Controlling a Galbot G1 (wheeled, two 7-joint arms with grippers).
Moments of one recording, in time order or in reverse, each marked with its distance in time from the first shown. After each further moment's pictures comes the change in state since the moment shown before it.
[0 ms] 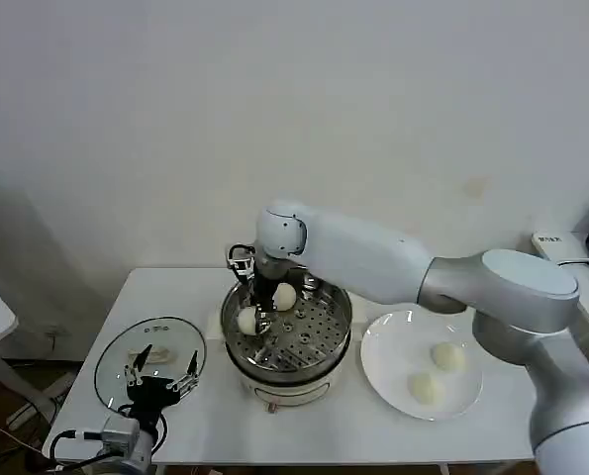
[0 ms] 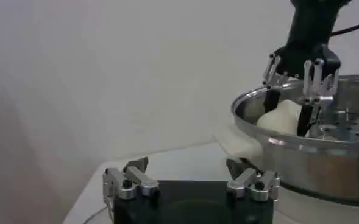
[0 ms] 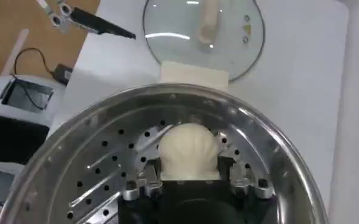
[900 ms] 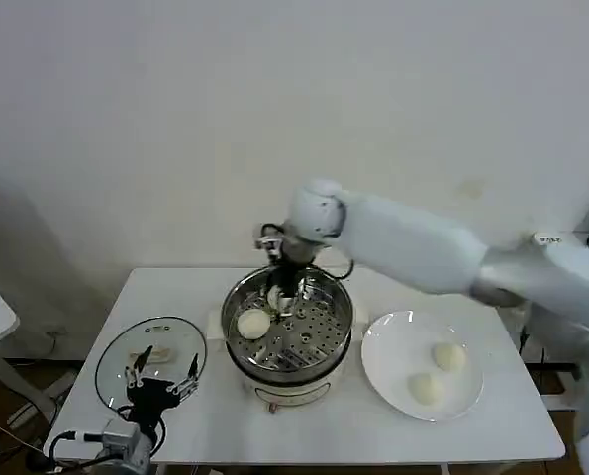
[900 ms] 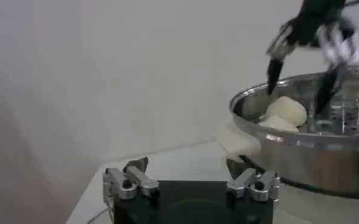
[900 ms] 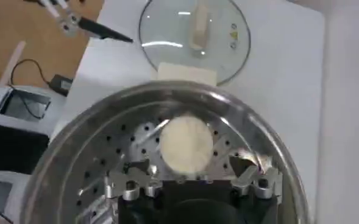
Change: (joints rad) left arm 0.022 0.018 0.004 -0.017 0.027 -0.003 0.015; right arm 0.100 -0.366 0.063 0.313 0.069 0.007 -0.036
